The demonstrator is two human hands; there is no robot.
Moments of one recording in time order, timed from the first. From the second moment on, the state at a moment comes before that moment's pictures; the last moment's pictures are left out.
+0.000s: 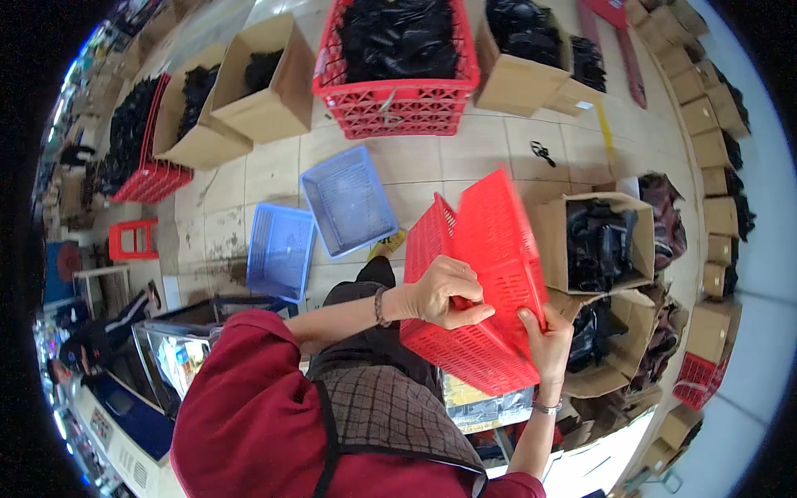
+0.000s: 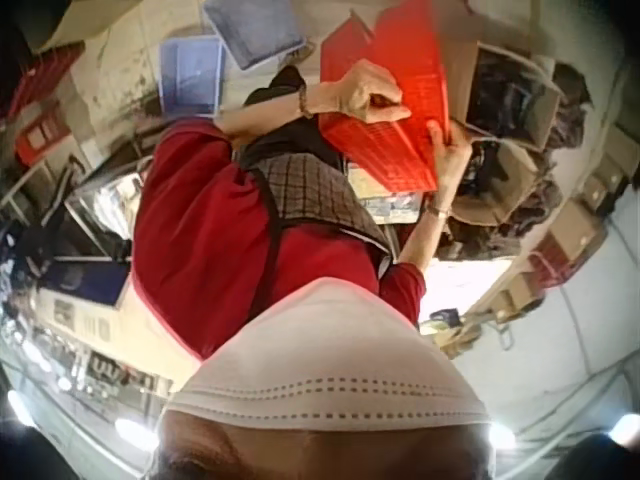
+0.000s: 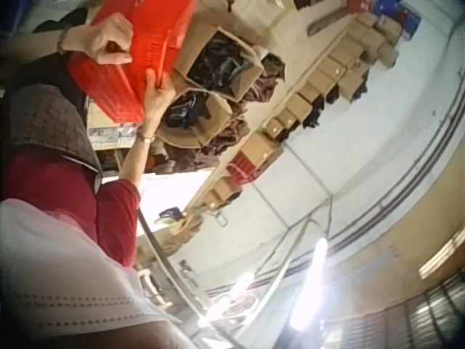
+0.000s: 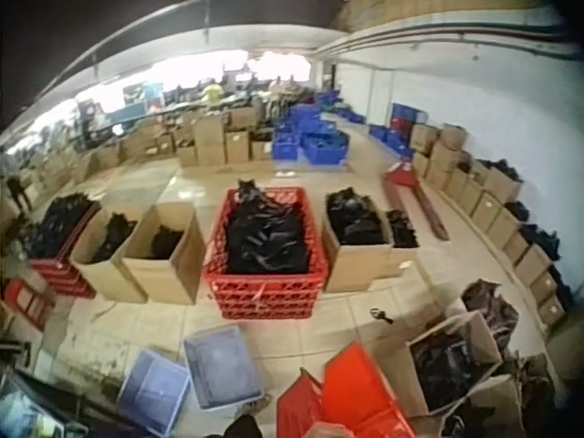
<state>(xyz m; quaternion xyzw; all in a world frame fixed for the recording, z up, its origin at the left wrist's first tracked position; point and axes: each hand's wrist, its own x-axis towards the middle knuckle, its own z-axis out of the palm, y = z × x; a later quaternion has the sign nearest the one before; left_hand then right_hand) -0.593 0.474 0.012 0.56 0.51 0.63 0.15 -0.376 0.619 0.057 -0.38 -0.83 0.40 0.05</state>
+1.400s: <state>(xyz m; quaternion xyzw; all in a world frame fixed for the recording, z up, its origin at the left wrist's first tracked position) -0.704 -0.116 -0.422 -0.57 0.55 0.59 0.17 -0.538 0.571 -0.223 -0.26 -0.85 0.33 -0.31</state>
